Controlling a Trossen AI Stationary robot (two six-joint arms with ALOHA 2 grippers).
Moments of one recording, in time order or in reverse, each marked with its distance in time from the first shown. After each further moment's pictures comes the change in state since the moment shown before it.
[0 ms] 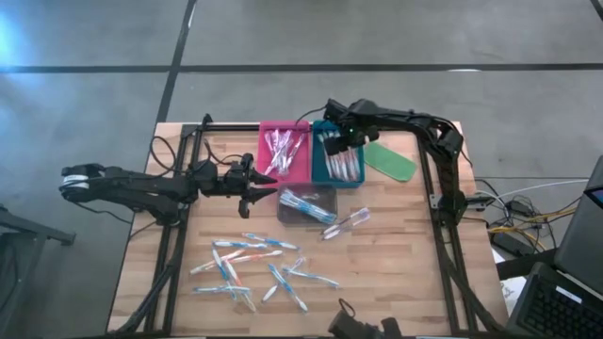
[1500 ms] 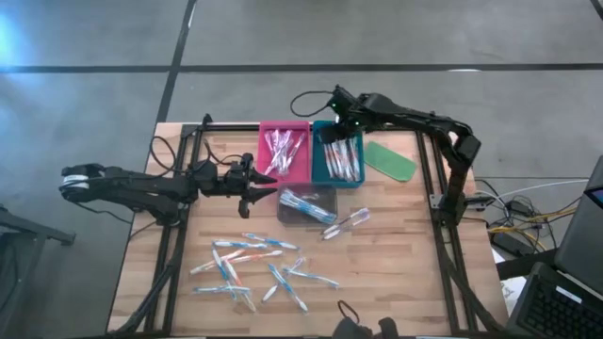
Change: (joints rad) left arm 0.002 0.000 0.000 0.005 0.000 0.016; right arm 0.025 -0.166 0.013 0.116 -0.032 0.035
